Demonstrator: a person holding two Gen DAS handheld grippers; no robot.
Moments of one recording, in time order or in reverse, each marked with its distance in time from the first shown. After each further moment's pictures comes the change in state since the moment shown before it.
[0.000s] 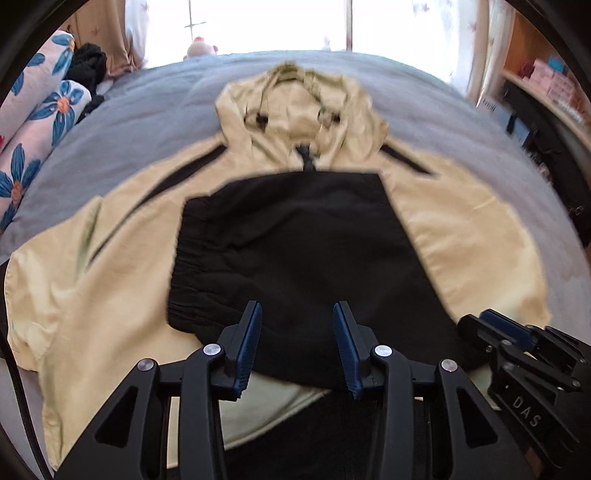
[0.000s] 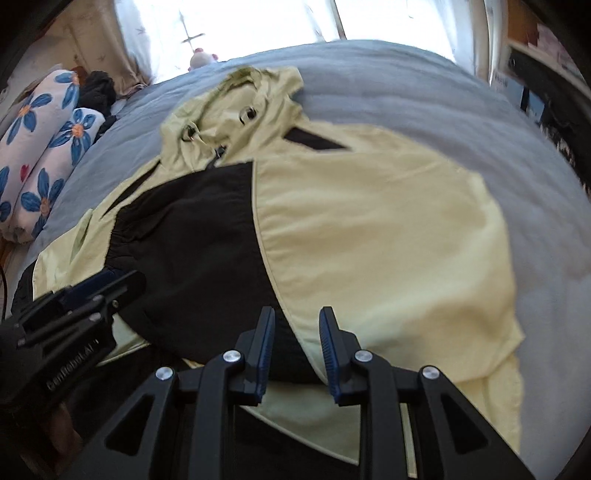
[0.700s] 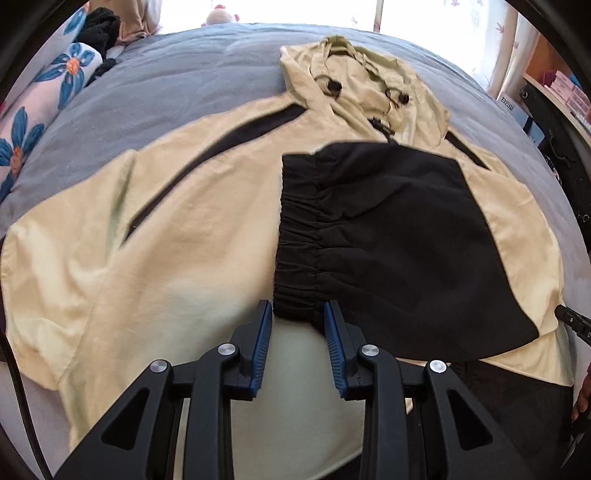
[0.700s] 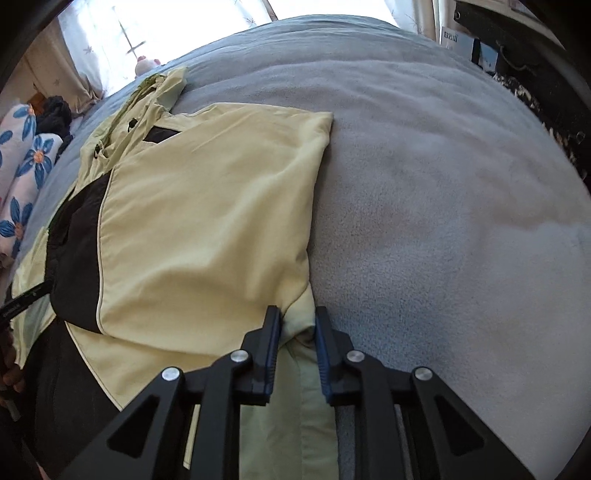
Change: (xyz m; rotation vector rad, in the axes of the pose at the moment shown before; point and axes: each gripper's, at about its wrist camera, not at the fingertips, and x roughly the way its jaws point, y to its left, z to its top) left arm 0.005 0.086 -0.006 -0.053 0.069 -0.027; right arm -0.027 -0.144 -0.016 0.070 0.025 -0.091
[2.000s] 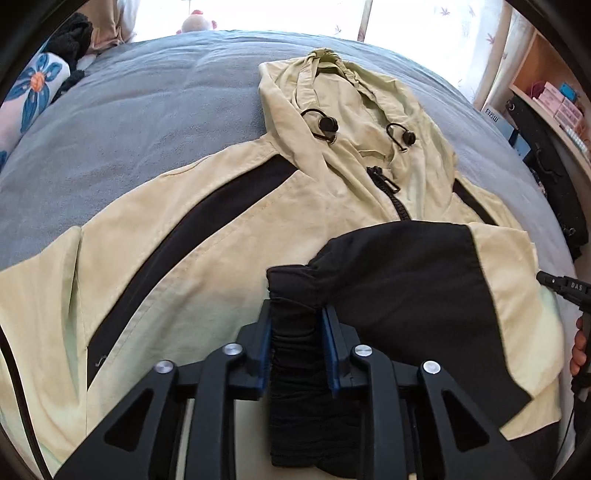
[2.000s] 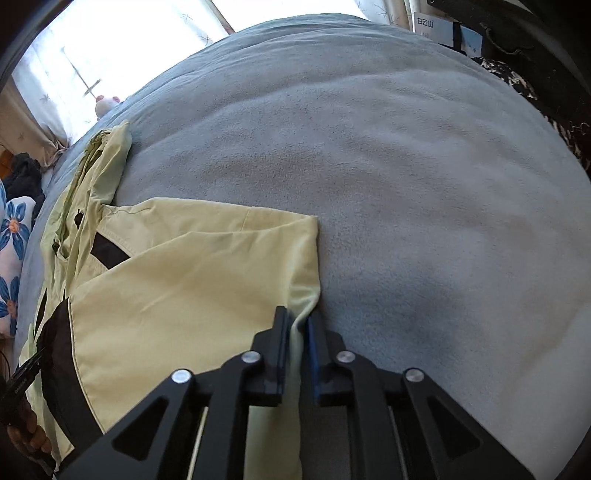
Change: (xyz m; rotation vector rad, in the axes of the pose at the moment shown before) left arm 0.048 0.005 0.079 0.012 -0.012 -0.128; right arm 0.045 -0.022 0.112 0.163 -0.008 0.029
